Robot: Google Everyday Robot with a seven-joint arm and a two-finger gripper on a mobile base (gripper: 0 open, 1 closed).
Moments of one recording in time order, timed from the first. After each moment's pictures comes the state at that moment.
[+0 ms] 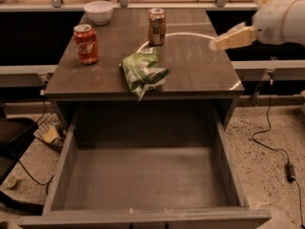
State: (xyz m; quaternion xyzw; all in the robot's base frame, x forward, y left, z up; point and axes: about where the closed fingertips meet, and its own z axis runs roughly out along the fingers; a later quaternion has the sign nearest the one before) arm 0.674 -0.225 0.992 -0.40 0.70 0.06 0.59
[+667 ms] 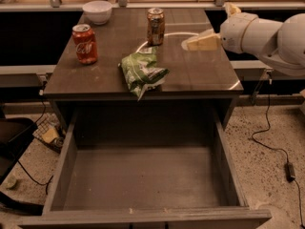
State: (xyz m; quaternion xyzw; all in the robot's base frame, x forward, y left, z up) arm 0.717 -0.166 0.965 -0.36 0.66 0.10 0.65
